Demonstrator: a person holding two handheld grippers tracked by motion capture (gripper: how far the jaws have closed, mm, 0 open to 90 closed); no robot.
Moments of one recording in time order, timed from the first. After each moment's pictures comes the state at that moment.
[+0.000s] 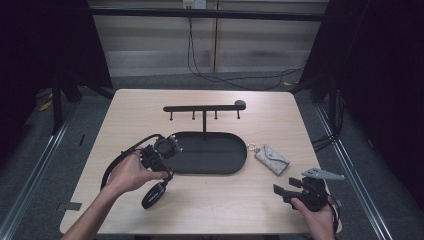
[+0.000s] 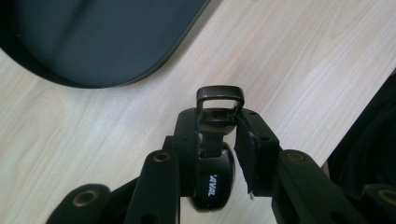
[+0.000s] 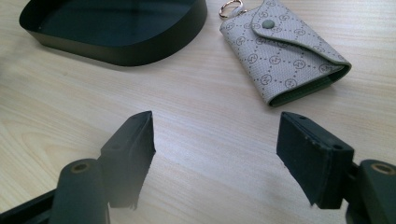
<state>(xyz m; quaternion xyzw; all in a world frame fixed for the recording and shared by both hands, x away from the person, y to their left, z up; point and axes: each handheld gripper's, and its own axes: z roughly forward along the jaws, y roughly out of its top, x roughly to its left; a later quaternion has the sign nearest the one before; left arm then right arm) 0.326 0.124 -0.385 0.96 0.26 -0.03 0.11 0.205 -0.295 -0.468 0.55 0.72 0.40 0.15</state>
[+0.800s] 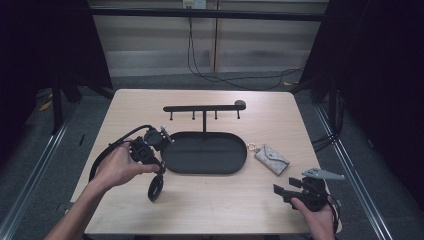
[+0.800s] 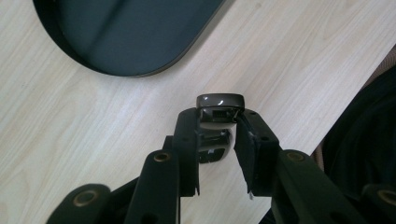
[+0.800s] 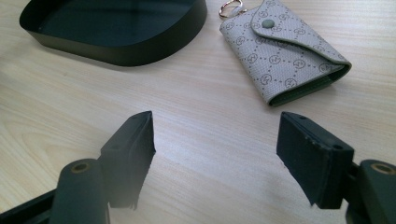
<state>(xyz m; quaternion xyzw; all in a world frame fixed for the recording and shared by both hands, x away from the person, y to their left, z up) 0.329 0.141 -0.351 0.96 0.27 -0.02 0.11 0.205 -0.295 -0.468 0.56 0.72 0.40 0.15</state>
